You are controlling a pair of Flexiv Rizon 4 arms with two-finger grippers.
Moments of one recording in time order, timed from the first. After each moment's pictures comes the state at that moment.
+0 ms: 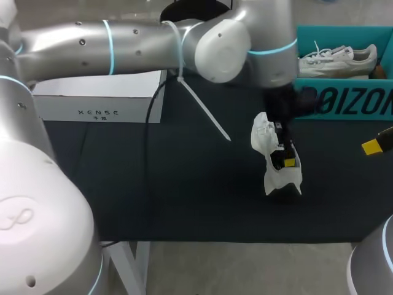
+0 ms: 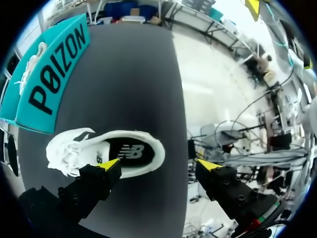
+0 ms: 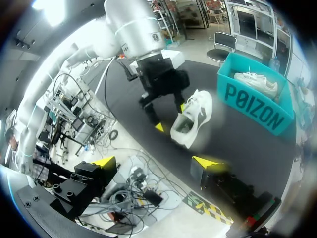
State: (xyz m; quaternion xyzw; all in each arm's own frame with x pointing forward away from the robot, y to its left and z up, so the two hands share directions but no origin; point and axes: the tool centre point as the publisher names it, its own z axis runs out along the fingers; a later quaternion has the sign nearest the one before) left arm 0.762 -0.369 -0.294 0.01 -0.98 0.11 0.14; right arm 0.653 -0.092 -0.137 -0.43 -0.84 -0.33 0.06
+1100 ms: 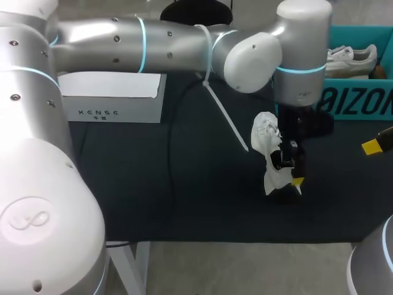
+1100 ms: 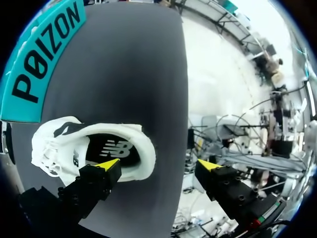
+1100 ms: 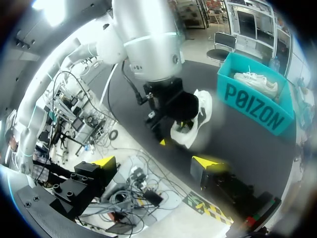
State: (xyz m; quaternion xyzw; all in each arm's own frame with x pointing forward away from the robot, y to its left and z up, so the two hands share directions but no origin) left arm 0.737 -0.376 -0.328 0.04 -0.99 0.03 0.14; right arm 0.653 -0.092 -0.137 -0.43 -0.84 -0.33 0.06
